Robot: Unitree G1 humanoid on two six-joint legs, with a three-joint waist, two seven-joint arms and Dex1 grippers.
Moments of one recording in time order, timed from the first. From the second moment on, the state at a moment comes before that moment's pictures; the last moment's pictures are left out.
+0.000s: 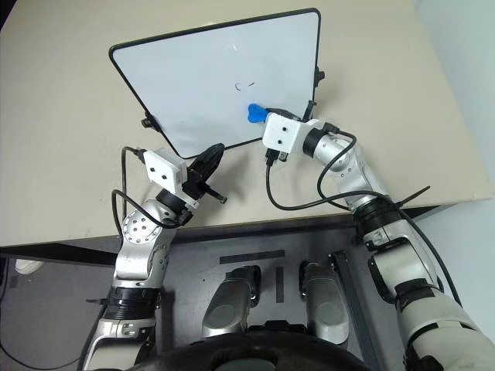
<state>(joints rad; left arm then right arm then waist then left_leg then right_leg) -0.08 0.29 0.01 -0.08 -0.23 -0.07 -0.50 -0.74 -0.31 0.34 0.44 -0.35 -0.26 0.41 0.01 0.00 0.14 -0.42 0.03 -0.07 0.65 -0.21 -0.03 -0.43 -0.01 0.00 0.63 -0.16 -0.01</state>
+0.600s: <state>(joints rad) -0.09 0.29 0.01 -0.08 -0.23 -0.07 -0.50 -0.70 -0.30 0.37 0.44 -0.36 -0.28 0.43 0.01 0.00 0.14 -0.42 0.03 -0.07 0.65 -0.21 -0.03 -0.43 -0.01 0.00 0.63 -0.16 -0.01</state>
